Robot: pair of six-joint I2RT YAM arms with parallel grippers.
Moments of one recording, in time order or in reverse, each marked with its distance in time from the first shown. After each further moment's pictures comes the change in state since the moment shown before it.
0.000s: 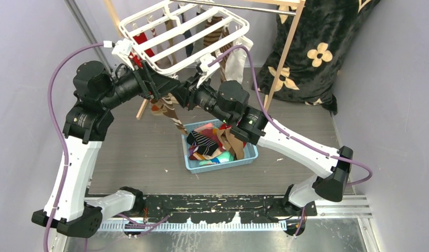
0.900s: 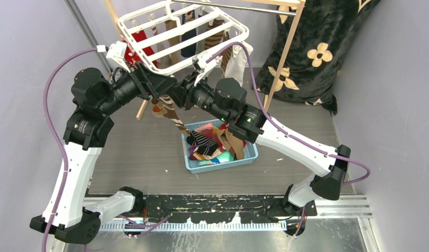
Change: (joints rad) left arm -0.008 -0.062 -0.082 0.100 -0.081 -0.064; right arm 0.005 0.028 0.049 -0.034 -0.040 0.071
